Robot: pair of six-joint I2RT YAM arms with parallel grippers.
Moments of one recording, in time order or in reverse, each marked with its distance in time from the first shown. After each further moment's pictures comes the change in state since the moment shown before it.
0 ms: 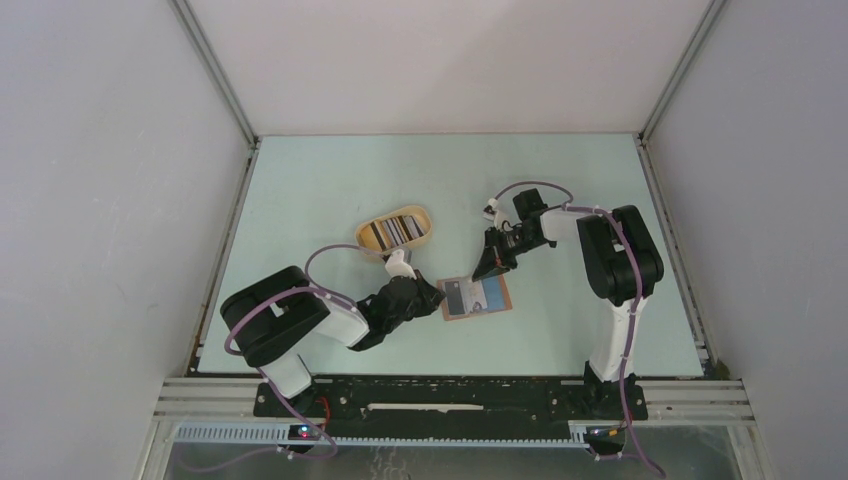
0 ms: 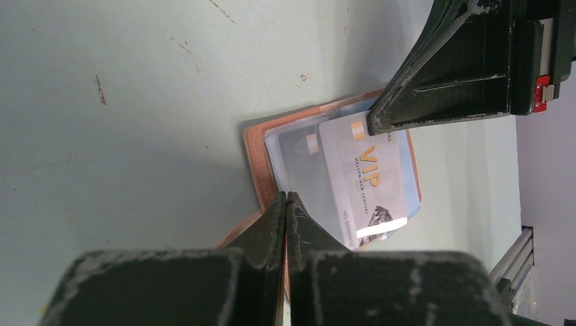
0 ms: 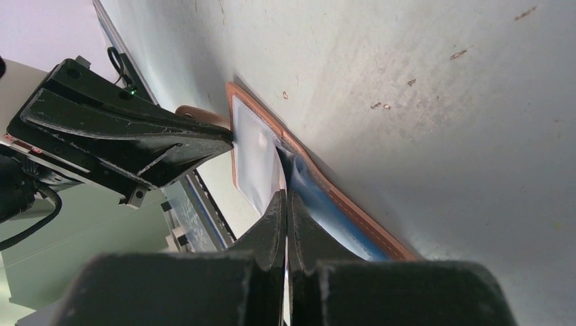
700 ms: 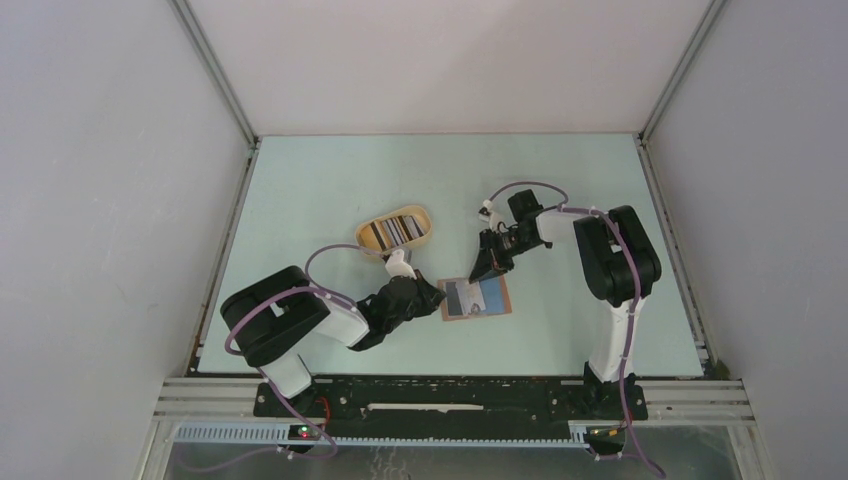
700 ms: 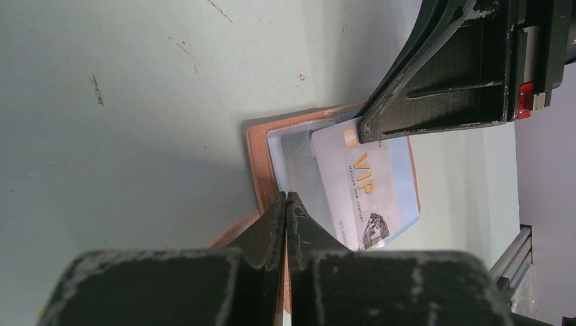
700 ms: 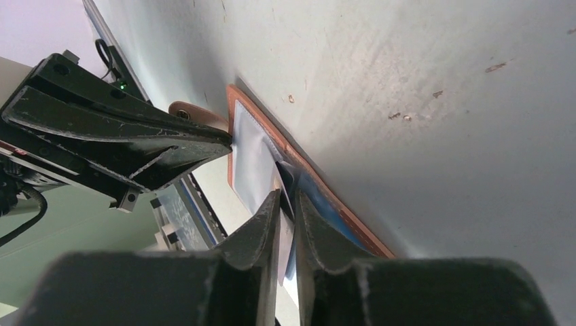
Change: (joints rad) left arm 0.000 0.001 0.000 0.005 0.005 0.001; right arm 0.026 0.000 -0.001 0.015 0.013 -0.003
